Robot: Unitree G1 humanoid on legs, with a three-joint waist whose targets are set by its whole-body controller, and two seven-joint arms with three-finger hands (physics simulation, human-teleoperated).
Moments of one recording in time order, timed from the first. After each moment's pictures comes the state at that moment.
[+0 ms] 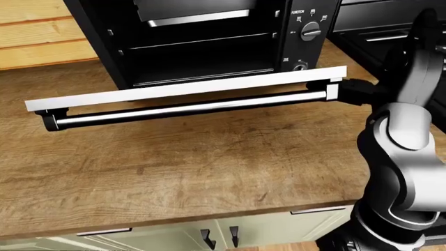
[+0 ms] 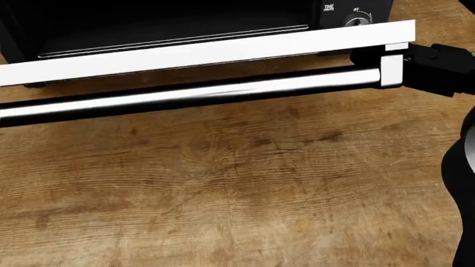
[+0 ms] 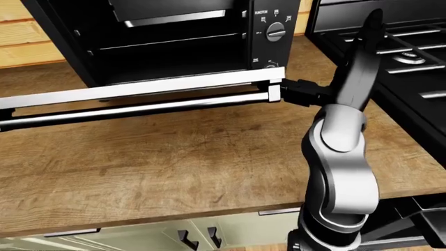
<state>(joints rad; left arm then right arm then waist) -0.25 0.86 0.88 -0.18 -0.52 0.61 -0.15 -0.66 -0.26 -0.21 -0.63 0.05 1.00 -0.42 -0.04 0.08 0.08</state>
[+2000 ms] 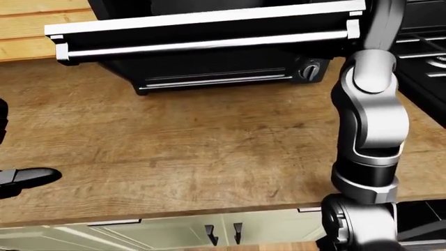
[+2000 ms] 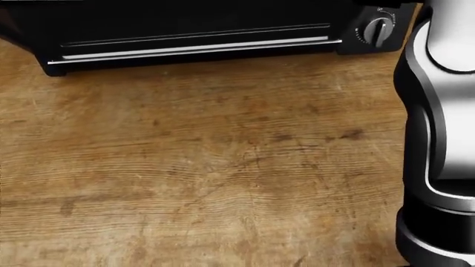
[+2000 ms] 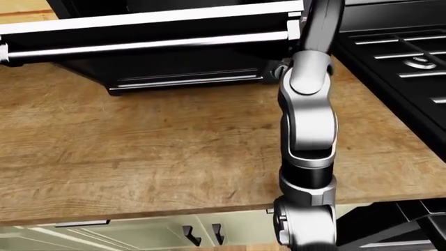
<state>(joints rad) -0.09 0.57 0.99 -0.74 -0.68 0.95 -0.17 -0.95 -0.22 -0.13 -0.19 -0.12 0.73 -0.31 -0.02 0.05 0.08</state>
